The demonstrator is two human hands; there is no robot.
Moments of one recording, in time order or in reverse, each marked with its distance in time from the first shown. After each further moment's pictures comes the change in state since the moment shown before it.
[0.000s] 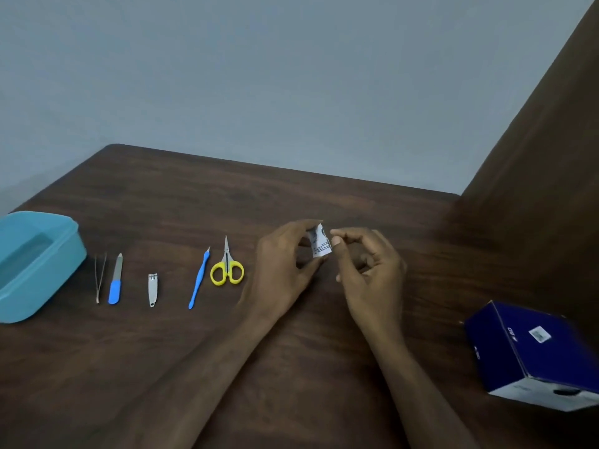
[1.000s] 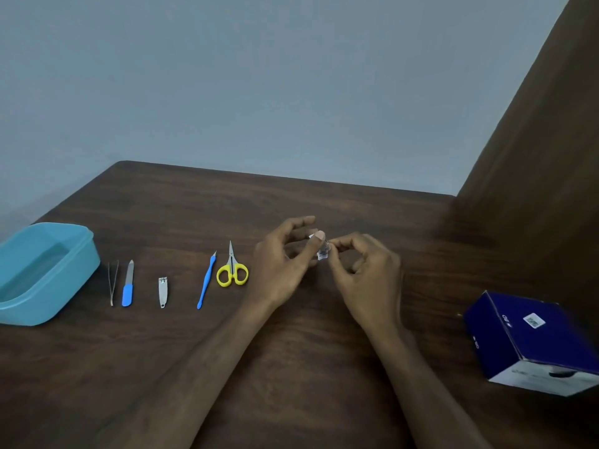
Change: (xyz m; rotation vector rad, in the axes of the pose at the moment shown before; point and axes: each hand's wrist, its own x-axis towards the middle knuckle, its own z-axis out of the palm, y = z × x) left_hand 0.001 0.019 -0.008 -0.581 -0.024 -0.454; right_hand -0.002 0.005 -0.004 -0.325 0.022 -0.197
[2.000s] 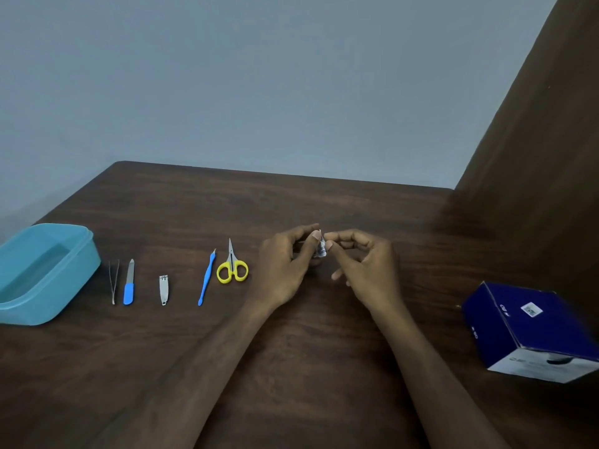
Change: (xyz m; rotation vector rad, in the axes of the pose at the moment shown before) left_hand 0.001 -0.005 -0.002 0.232 -0.062 0.077; right_hand 0.007 0.006 0.001 0.353 -0.183 0.389
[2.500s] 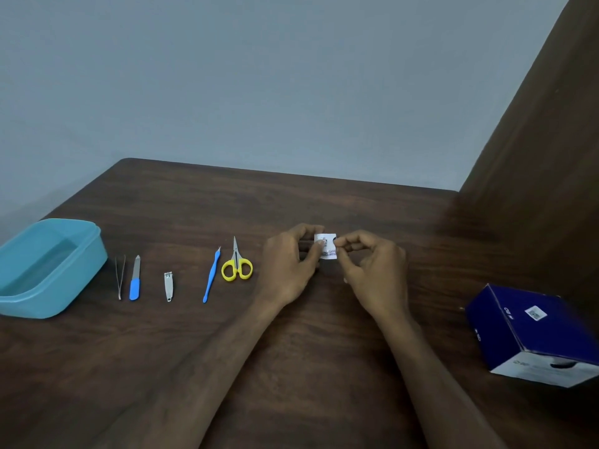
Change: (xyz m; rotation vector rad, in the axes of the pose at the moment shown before) left_hand 0.002 -0.006 0.002 0.141 0.037 0.052; right_hand 0.001 0.011 -0.003 -0.309 0.070 -0.167
